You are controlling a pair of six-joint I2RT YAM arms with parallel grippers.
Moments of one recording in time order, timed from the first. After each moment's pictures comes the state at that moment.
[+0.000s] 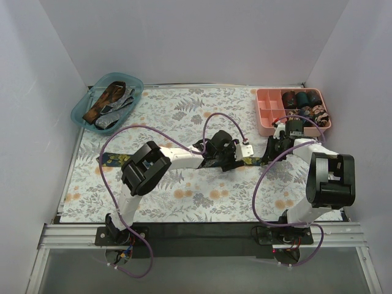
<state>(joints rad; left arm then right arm) -0.92 2.11 1.34 0.10 0.25 0.49 -0.05 1.59 0.84 -0.36 -0.35 0.02</state>
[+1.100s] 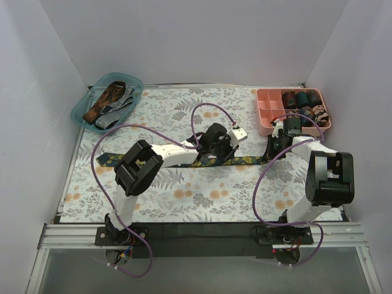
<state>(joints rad) -0.88 2.04 1.34 0.07 0.27 0.11 -0.04 1.61 0.88 -0.38 -0.32 0.02</state>
